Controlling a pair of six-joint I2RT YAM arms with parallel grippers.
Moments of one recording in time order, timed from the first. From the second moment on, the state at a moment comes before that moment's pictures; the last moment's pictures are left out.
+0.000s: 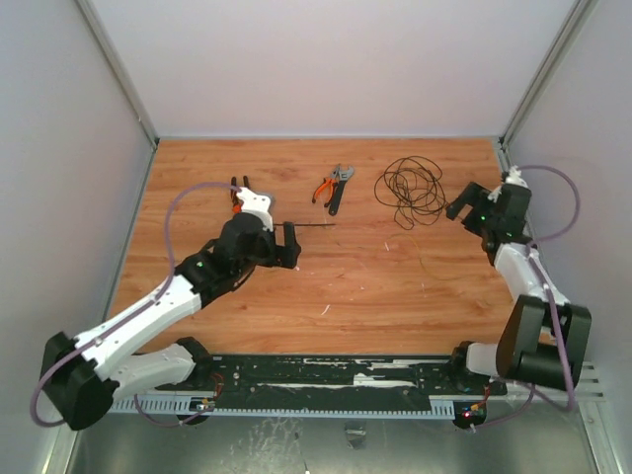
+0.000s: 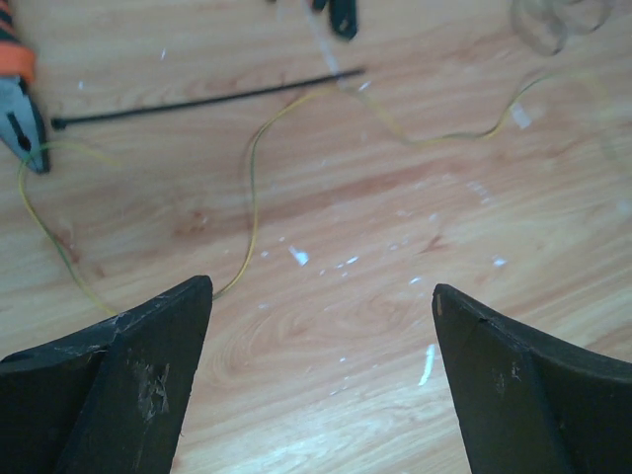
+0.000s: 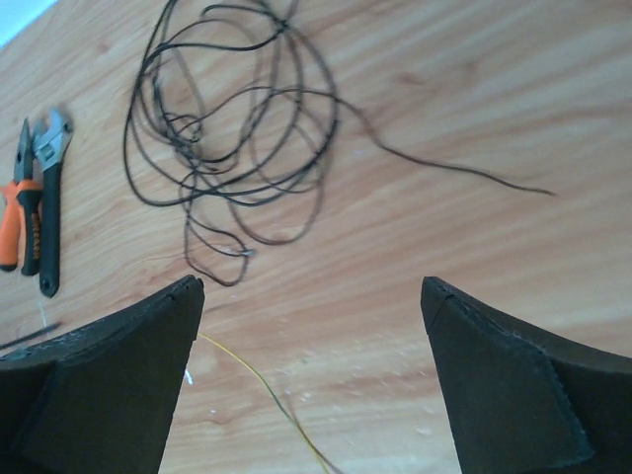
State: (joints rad) left arm -0.71 1.06 0.77 -0.30 -0.25 -0.38; right arm -0.25 1.25 0.73 -0.03 -0.18 0.39
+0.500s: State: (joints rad) left arm -0.67 0.88 0.74 -0.26 -0.15 -0.41; right arm -0.02 1.82 1.17 0.06 -0.22 0.40
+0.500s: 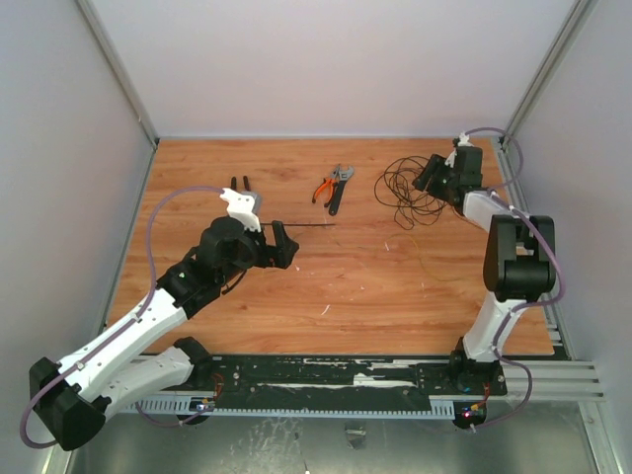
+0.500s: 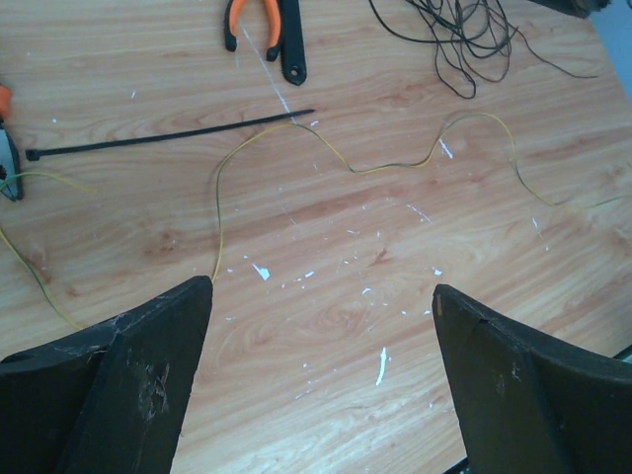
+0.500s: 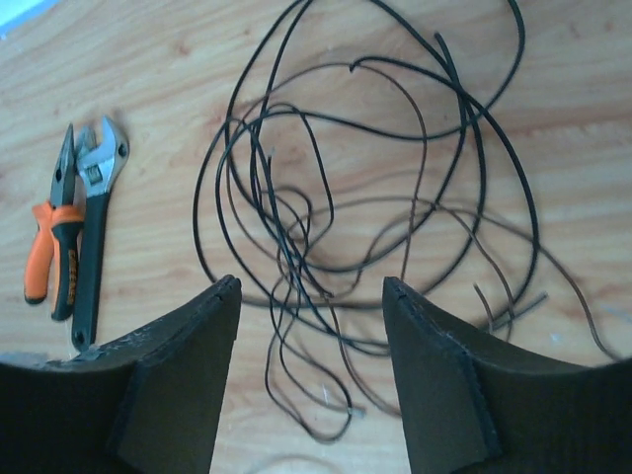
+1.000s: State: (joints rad) left arm -0.66 0.88 0.74 -0.26 -0.14 -0.42; right arm 0.00 2.09 1.40 0.04 -0.21 0.41
